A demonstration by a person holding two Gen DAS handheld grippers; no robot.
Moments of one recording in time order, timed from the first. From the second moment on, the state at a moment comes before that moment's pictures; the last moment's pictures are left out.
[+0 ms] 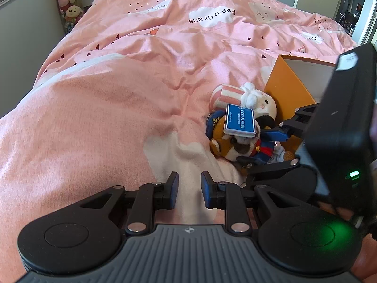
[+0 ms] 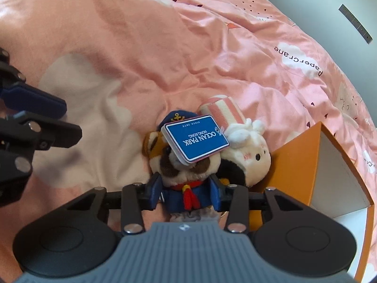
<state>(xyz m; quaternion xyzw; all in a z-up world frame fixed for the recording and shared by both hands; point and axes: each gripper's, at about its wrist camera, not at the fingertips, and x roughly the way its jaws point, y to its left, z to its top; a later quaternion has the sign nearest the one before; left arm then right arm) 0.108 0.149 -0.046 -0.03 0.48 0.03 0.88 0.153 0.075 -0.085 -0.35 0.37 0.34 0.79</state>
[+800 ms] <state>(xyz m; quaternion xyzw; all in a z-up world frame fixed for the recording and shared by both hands) 0.102 0.146 -0.050 -0.04 0.47 0.01 0.88 0.135 0.055 -0.075 -0.37 0.38 0.34 0.78</state>
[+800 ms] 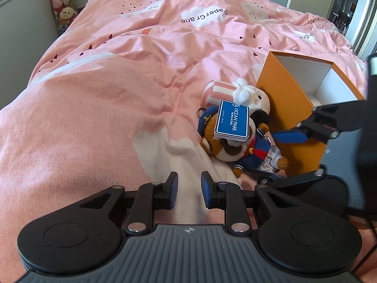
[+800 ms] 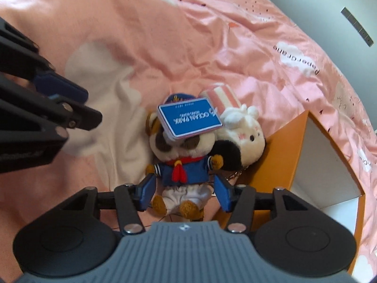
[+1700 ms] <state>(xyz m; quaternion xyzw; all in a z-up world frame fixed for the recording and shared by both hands) 0.110 0.111 -0.001 0.10 0.45 -0.10 0.88 0.144 -0.003 -0.010 -0.20 0.40 0.38 0.81</state>
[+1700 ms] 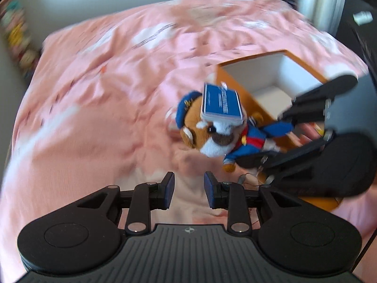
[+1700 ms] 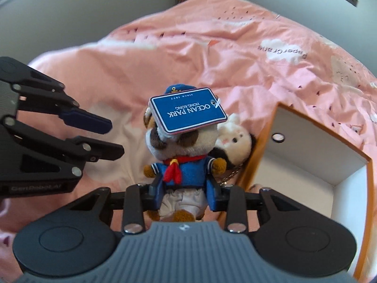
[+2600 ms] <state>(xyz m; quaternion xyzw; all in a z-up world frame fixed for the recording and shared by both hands) 0.269 0.030 -0.068 0.53 0.47 -0.38 0.59 0.253 -0.158 -0.015 -0.03 0.43 0.24 0.87</state>
